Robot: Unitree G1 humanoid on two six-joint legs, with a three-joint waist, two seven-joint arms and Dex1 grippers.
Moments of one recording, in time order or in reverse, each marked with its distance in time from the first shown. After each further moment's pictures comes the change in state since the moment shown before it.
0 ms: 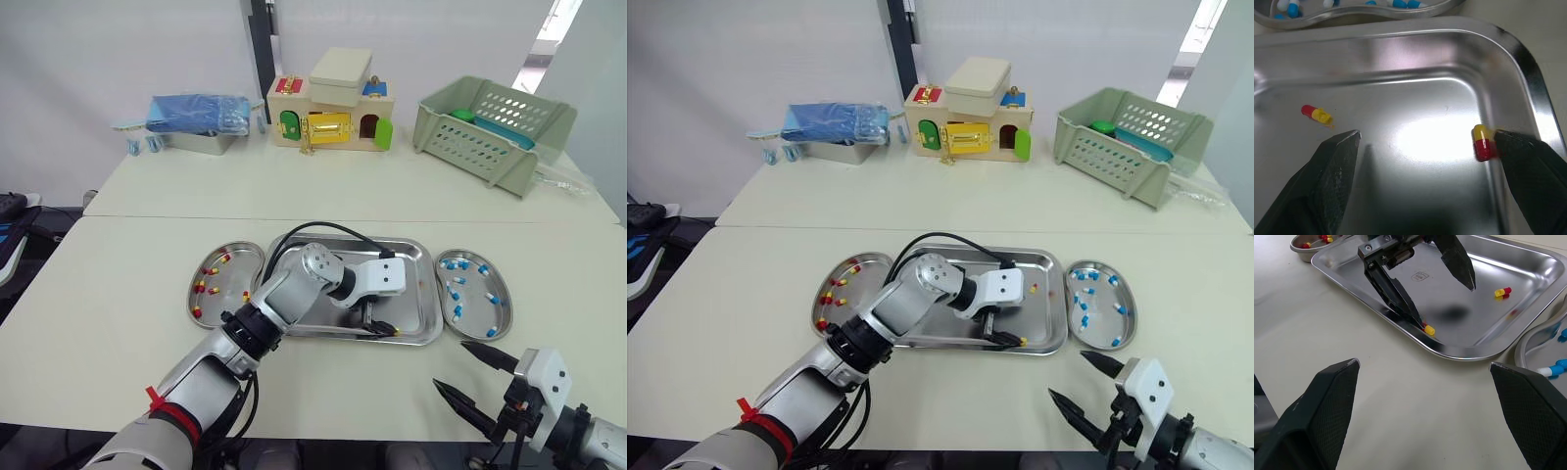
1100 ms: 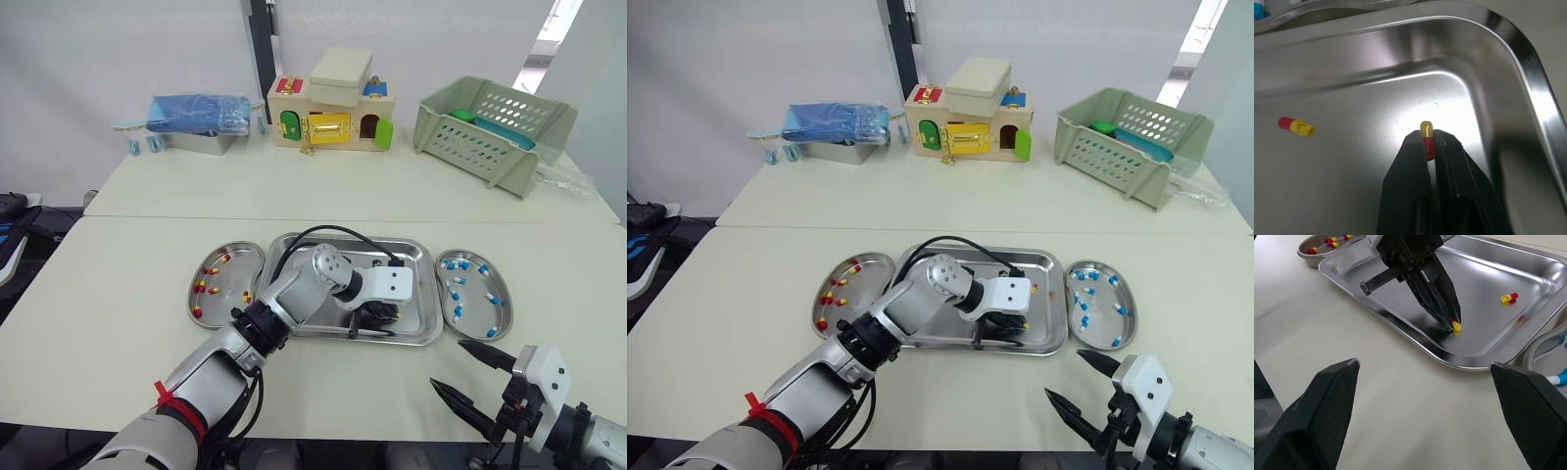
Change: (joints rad) left arm -0.025 -0.021 -0.038 0.053 0.068 -0.077 -0.045; right arm 0.015 -0.033 -0.002 -0.056 0.045 0.049 -0.042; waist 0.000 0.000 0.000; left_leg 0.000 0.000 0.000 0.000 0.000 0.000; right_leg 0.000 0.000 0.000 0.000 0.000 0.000
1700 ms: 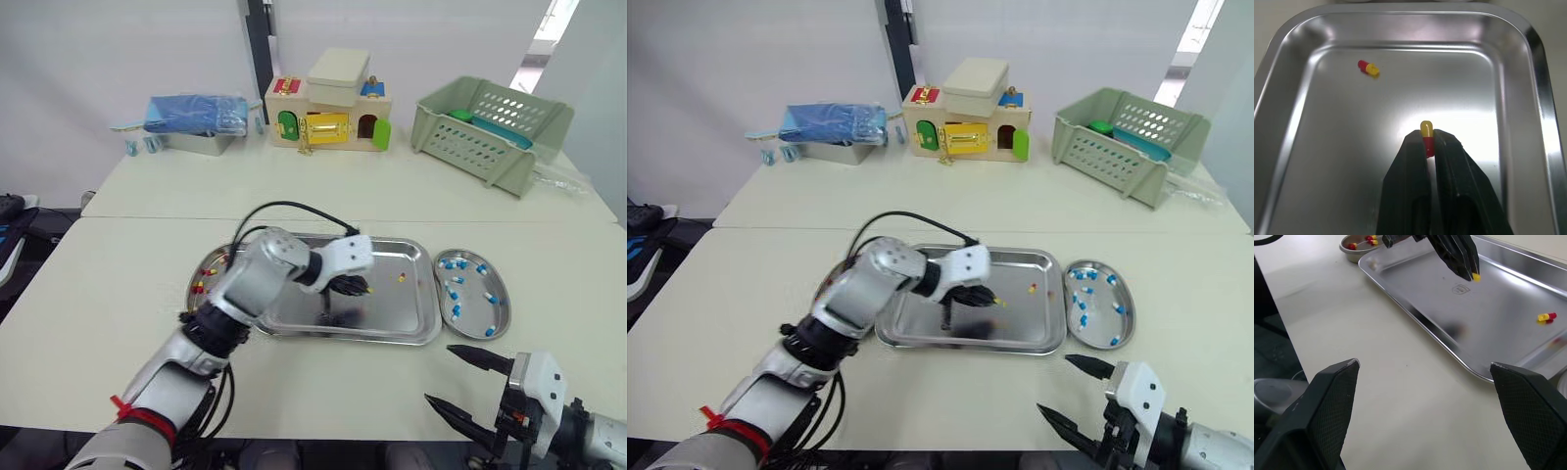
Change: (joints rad) left arm 0.093 0.238 0.219 -0.334 -0.117 0.325 -0.014; right arm -0.025 -0.085 0.029 0.026 -0.019 -0.085 0.134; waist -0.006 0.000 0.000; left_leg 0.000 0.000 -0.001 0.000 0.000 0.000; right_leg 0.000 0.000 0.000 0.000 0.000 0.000
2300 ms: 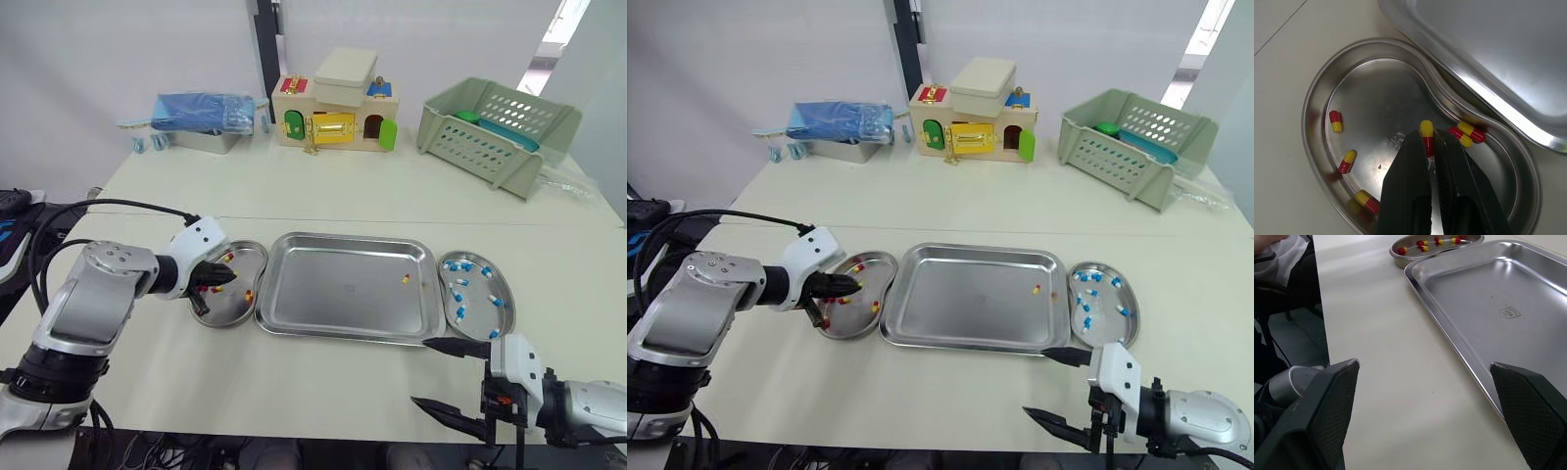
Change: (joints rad) left arm 0.327 0.435 0.385 -0.140 -0.124 0.208 0.141; right arm -0.215 -0.089 0.101 0.063 0.046 0.052 0.088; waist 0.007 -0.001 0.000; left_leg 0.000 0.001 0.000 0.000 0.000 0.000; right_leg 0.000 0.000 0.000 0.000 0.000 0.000
